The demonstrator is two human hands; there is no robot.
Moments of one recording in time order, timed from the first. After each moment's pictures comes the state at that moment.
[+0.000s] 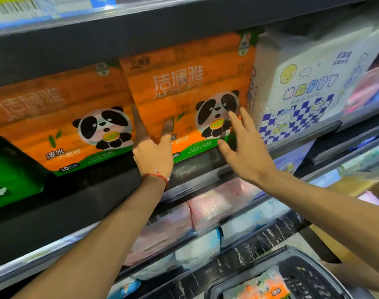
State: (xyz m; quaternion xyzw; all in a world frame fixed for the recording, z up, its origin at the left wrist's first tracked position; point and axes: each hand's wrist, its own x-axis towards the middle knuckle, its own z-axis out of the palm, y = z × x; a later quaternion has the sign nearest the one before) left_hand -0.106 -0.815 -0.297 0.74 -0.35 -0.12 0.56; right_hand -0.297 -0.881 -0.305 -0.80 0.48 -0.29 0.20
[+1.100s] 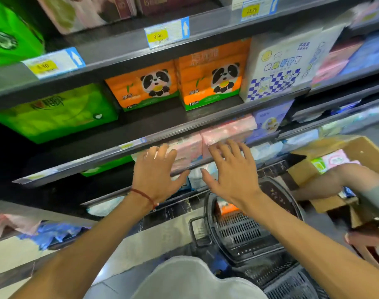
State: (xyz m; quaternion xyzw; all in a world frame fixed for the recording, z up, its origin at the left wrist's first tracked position) left_hand -0.132 -0.500 -0.220 0.74 -0.66 0.09 0.00; right_hand -0.346 -0.574 -0.224 -0.90 0.44 -0.08 -0.02
